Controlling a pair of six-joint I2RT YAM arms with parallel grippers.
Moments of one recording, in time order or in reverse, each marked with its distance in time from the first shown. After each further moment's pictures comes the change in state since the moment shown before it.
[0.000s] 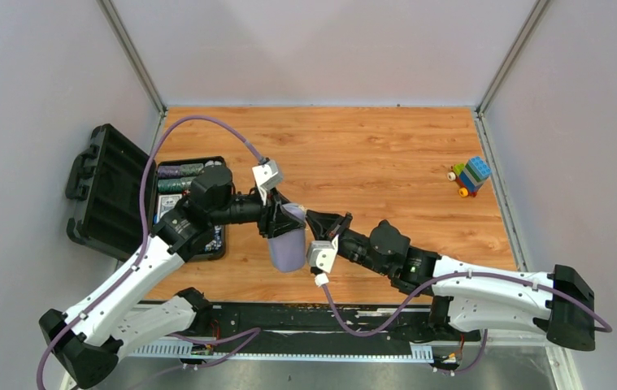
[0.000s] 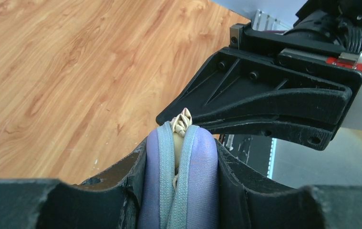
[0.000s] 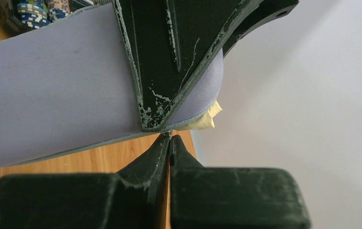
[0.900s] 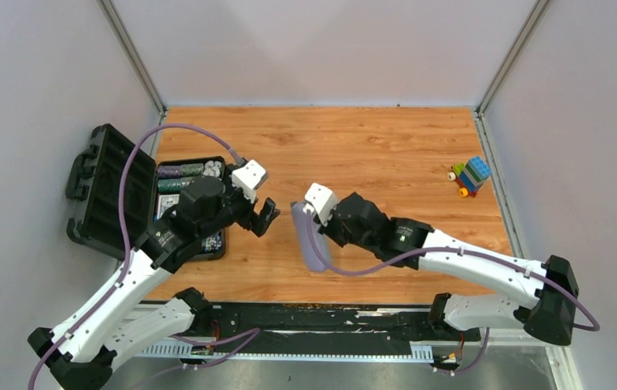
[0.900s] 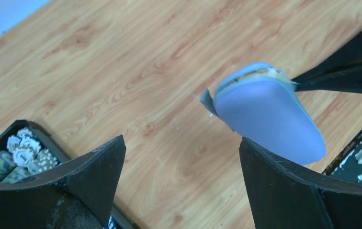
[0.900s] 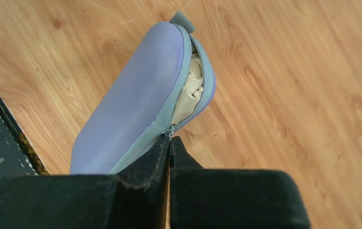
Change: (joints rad) left arm -0.010 -0.082 0.035 -0.237 -0.578 0.195; right arm -0.084 0.132 0.286 -0.698 0.098 0.764
